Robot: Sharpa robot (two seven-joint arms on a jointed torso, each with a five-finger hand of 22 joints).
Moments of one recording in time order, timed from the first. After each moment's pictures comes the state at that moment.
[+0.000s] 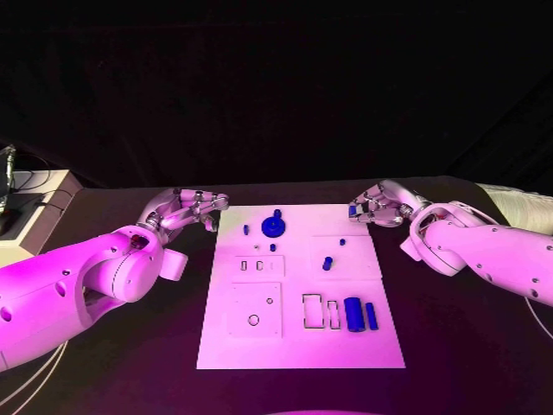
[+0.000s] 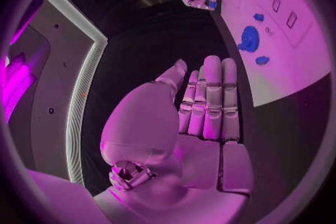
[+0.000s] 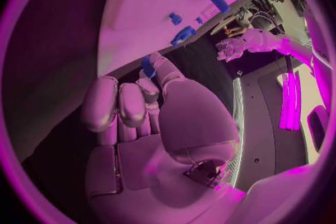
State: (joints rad) left arm 0.99 -0.90 0.15 1.49 -0.31 -0.29 0.28; left_hand 1.34 0.00 0.19 -0.02 0.05 1.05 0.15 0.07 0.07 1.19 0.09 0.06 0.06 1.21 0.02 0.89 0.51 0.13 0.91 0.03 1.03 0.53; right arm 1.18 -0.80 -0.12 1.21 -1.03 -0.45 0.16; right_hand 1.30 0.01 0.10 -0.09 0.30 1.13 0.08 0.08 0.07 1.25 0.00 1.04 1.20 1.45 -0.06 1.19 0.99 0.08 1.47 -0.08 1.05 1.31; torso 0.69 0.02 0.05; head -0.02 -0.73
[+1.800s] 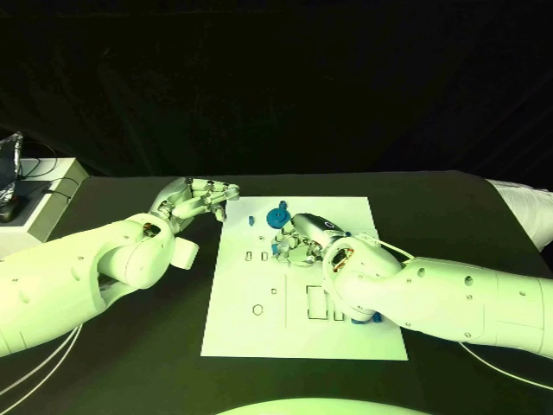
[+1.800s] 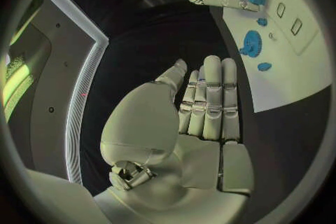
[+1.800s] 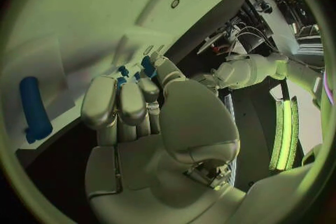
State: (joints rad) left arm 0.99 -0.89 0.15 1.49 -0.31 -0.29 0.28; left_hand 1.34 0.00 0.19 -0.02 0.05 1.05 0.15 0.07 0.07 1.19 0.09 0.06 0.06 1.21 0.02 0.89 0.51 0.13 0.91 0.03 1.03 0.53; right arm 1.11 -0.57 -0.15 1.51 -1.37 -0.54 -0.36; right_hand 1.29 0.00 0.11 -0.11 0.29 1.15 0.08 0.07 0.07 1.25 0.00 1.02 1.21 1.45 -0.06 1.17 0.98 0.08 1.46 -0.08 1.03 1.31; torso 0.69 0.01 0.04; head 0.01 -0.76
